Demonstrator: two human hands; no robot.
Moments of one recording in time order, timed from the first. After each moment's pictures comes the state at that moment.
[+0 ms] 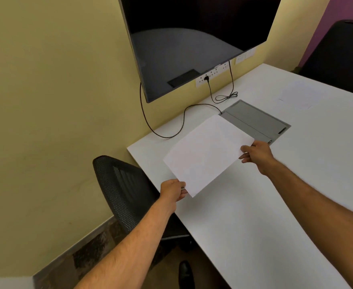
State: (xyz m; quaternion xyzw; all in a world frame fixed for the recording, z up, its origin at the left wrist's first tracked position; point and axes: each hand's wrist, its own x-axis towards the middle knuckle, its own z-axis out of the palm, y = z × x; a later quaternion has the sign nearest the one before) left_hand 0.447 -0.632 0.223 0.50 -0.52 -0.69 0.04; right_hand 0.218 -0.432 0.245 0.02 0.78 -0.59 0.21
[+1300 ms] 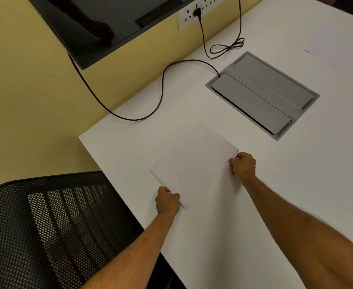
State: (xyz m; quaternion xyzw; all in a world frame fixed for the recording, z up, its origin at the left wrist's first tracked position) left_hand 0.305 -0.669 -0.029 0.59 -0.64 -0.49 -0.07; right_hand 0.098 -0.499 -0.022 0.15 0.89 -0.39 0.20
